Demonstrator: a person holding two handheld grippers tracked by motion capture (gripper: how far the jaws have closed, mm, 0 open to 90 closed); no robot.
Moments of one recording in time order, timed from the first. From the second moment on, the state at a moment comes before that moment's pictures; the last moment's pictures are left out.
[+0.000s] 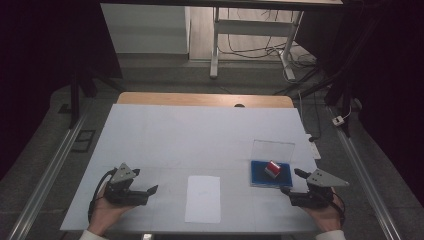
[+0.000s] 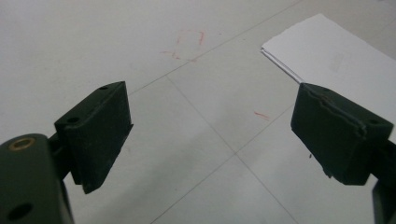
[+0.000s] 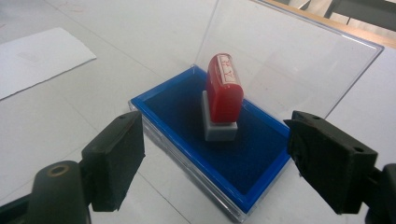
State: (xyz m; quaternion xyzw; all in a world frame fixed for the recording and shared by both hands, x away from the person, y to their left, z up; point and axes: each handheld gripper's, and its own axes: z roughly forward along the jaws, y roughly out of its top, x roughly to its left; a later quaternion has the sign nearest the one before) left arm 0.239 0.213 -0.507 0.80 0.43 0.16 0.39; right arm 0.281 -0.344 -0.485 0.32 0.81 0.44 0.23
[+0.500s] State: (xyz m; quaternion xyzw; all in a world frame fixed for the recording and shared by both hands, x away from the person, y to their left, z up) left arm 0.236 0.217 -0.503 0.79 0.43 0.17 0.40; right arm 0.281 -0.341 -0.482 0.32 0.81 0.44 0.22
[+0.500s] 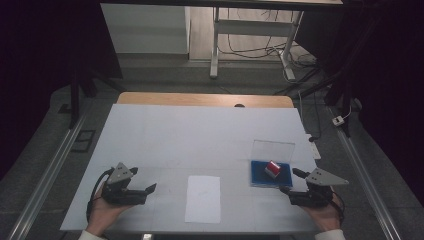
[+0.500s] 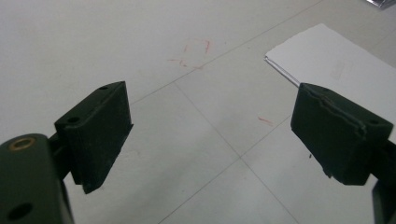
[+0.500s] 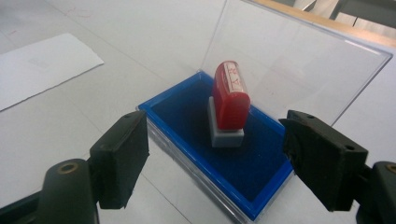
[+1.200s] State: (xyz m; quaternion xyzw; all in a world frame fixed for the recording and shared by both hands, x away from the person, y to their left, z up) left arm 0.234 0.215 -0.503 0.80 0.42 0.17 0.40; right arm 0.282 -0.339 -0.466 0.31 0.82 0.43 0.23
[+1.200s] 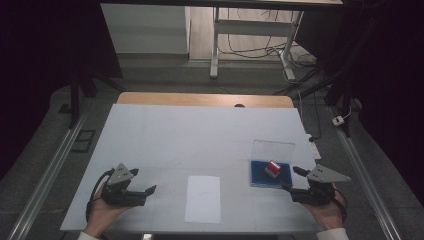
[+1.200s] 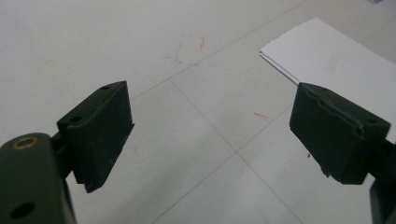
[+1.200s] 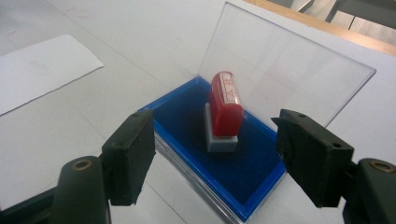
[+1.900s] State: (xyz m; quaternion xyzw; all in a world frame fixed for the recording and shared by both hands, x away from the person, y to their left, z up) left arm 0.238 0.213 -0.507 0.80 0.42 0.16 0.39; right arm 0.328 -0.301 -0.426 0.31 0.85 0.37 0.19
